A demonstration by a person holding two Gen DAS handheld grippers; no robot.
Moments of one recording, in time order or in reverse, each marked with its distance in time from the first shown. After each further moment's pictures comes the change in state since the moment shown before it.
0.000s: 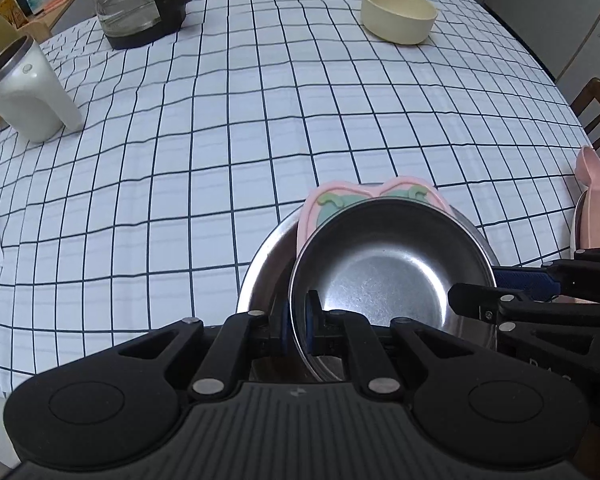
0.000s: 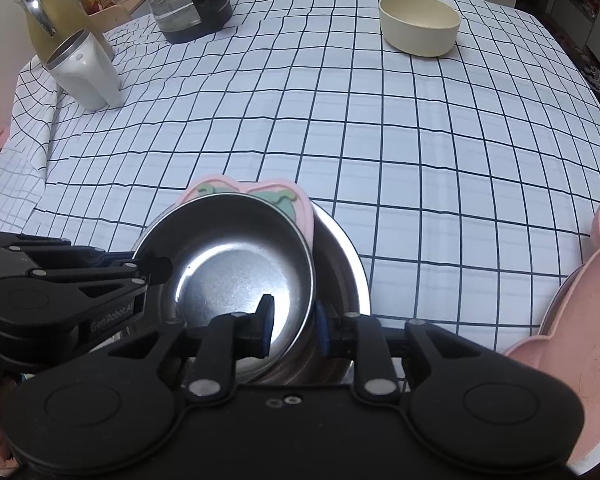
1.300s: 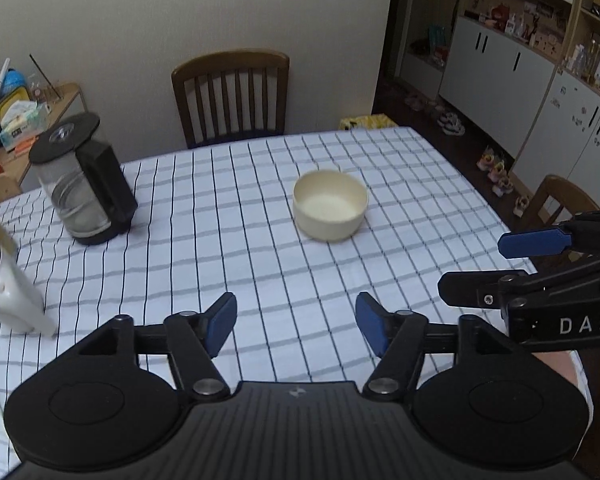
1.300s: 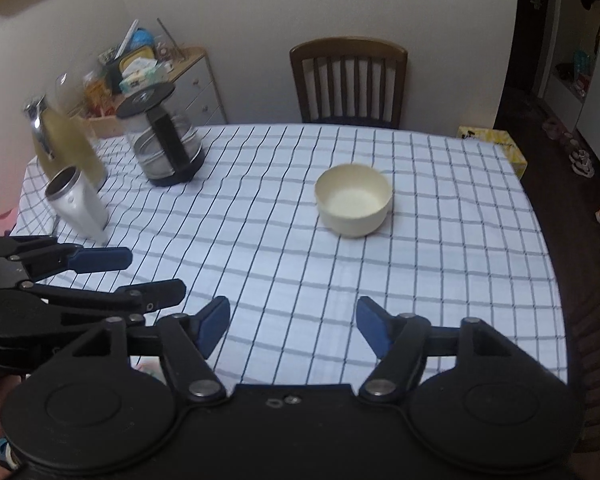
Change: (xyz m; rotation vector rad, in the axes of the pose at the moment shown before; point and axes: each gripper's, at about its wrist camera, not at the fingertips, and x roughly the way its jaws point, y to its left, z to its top) left arm -0.067 -0.063 0.137 0.072 -0.356 -0.063; right arm -0.096 -0.092 0.113 -0.069 -0.283 -0.007
